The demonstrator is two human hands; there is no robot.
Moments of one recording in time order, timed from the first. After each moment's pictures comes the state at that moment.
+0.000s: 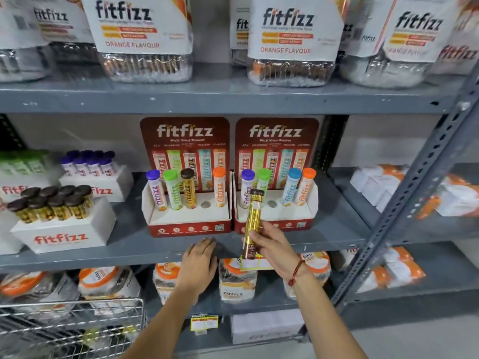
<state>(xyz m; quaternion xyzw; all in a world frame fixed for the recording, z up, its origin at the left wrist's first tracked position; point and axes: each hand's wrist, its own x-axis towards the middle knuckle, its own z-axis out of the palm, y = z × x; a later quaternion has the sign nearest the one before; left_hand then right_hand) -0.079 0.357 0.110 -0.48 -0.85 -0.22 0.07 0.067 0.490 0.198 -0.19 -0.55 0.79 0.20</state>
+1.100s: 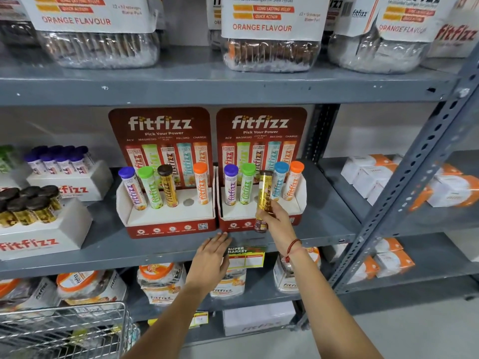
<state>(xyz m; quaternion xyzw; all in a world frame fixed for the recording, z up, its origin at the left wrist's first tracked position) -0.056 0.412 0.094 -0.56 -0.80 -0.21 0.08 0.056 0.563 0.183 -0.34 -0.66 0.61 0.27</state>
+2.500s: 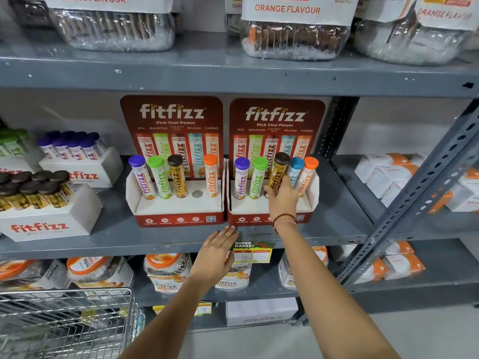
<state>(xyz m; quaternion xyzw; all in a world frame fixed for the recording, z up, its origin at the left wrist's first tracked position) -0.056 0.407 0.096 -0.57 -0.79 -0.21 0.06 0.011 0.580 0.200 -0.45 -0.77 0.29 0.34</state>
